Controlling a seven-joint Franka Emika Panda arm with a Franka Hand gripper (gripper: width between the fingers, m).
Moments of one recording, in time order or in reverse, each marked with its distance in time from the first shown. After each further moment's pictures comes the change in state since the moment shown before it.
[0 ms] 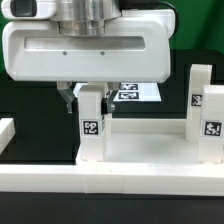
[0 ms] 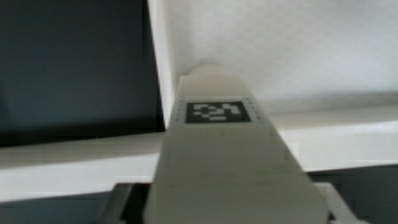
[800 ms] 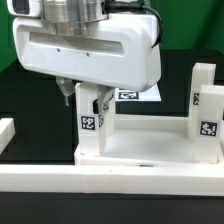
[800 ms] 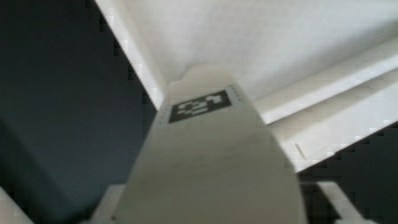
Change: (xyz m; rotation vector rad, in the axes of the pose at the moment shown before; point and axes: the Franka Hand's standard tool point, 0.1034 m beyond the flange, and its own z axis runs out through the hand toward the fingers) arm -0.006 0.007 0.000 -0.012 -0.035 0.323
